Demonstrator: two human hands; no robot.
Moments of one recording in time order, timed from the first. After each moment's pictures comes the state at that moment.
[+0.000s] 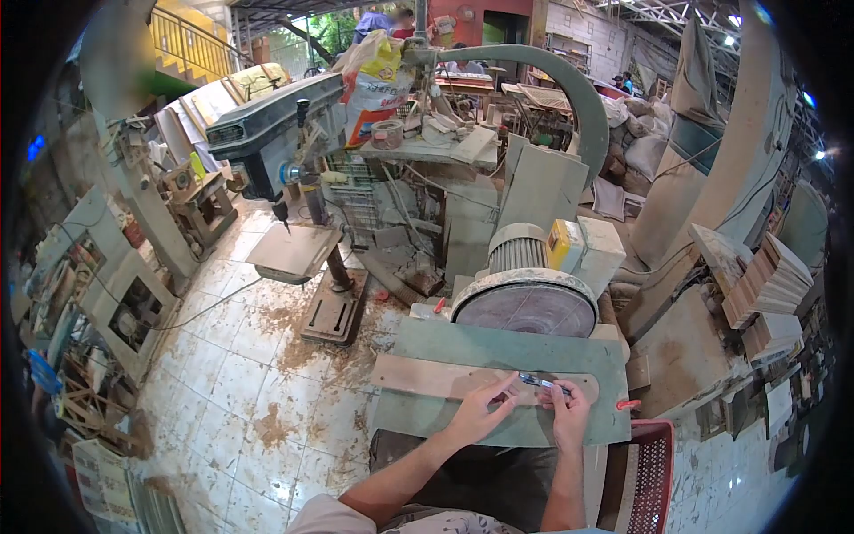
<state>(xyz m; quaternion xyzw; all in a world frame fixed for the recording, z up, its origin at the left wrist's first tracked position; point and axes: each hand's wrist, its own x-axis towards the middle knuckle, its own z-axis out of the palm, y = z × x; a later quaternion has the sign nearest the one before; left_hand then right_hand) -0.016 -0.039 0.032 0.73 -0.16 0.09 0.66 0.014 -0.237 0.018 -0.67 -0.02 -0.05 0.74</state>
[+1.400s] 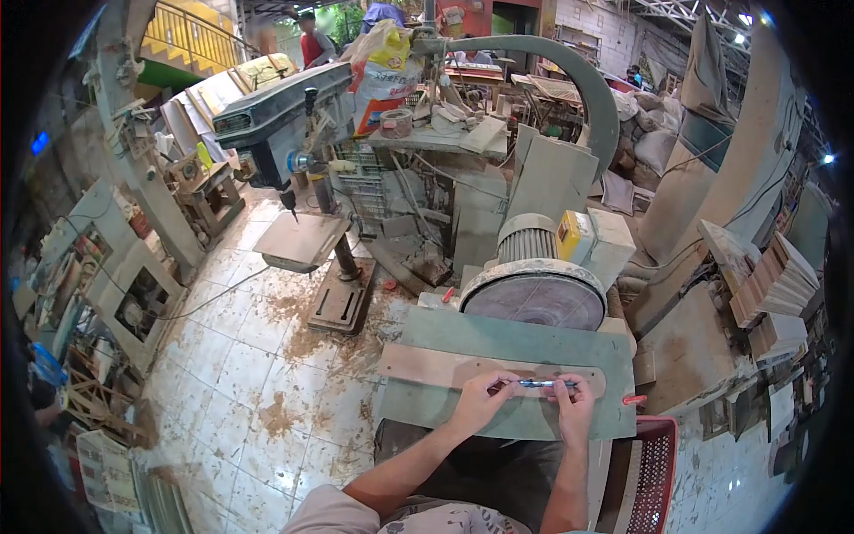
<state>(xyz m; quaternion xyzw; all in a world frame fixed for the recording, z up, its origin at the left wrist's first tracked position) -0.011 -0.040 0.012 0.69 -0.06 0.08 0.72 0.011 -0.235 0.026 -0.67 -0.04 -0.04 0.74</state>
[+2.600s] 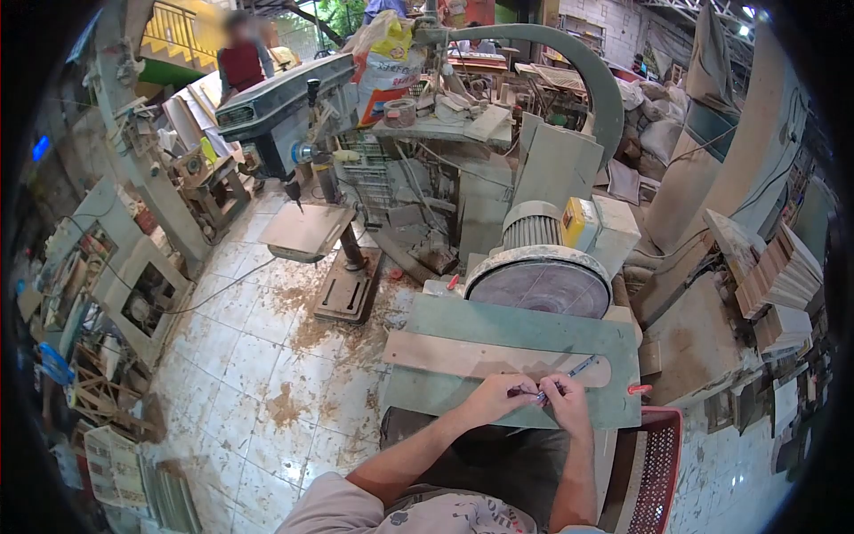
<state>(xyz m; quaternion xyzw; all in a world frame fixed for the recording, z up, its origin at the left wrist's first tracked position) -0.018 -0.040 0.037 0.73 -0.21 -0.03 0.65 0.008 -0.237 0.025 -0.74 -0.13 0.09 0.66</state>
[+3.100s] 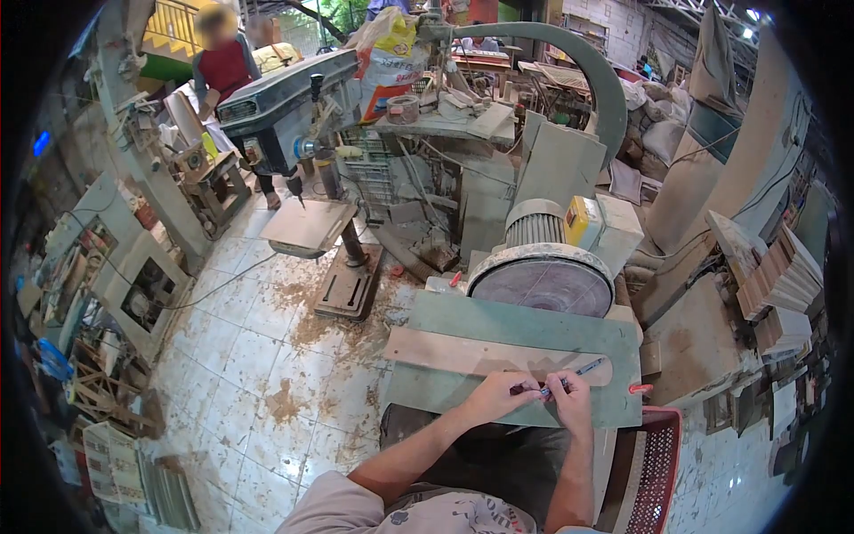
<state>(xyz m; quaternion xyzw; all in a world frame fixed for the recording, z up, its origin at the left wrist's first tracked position) -0.018 -0.041 0.038 0.76 -0.21 0.00 0.62 0.005 -0.233 0.030 -0.73 -0.10 0.06 0.68</state>
